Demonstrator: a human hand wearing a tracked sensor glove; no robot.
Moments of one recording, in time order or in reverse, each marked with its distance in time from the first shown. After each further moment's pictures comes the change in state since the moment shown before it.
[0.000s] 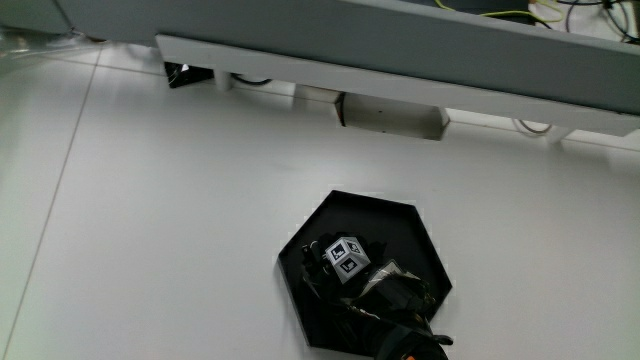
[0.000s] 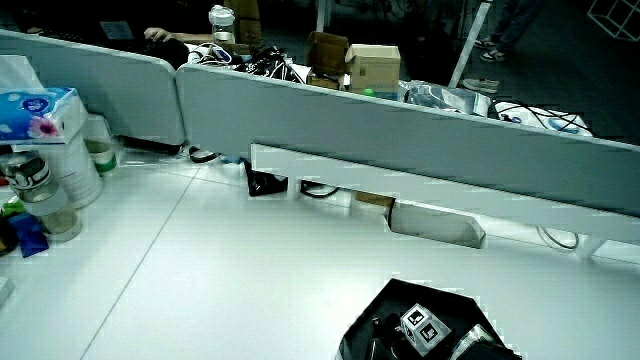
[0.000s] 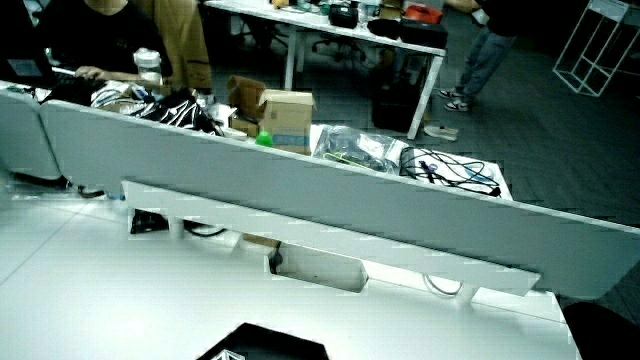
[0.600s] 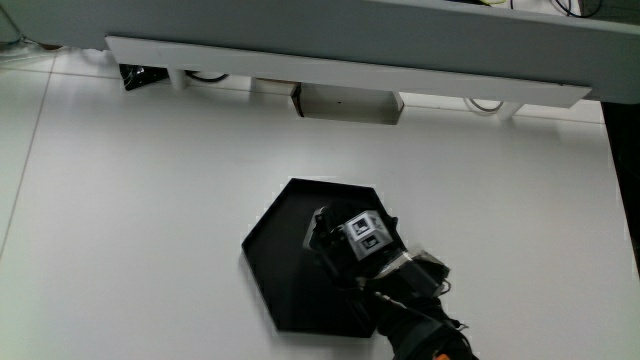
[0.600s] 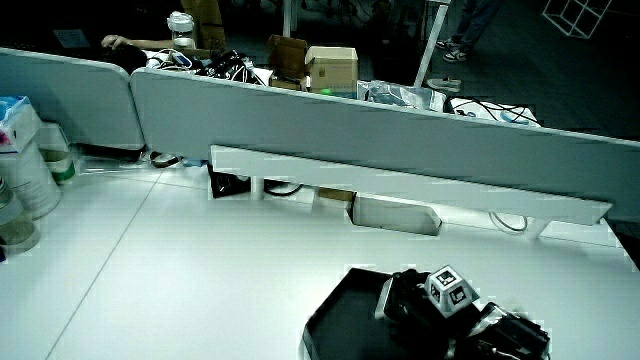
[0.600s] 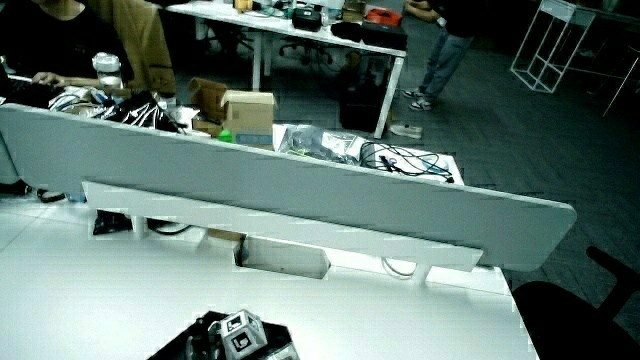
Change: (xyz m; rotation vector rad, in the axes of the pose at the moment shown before) arm 0.032 -0.010 0.029 0.142 0.109 0.006
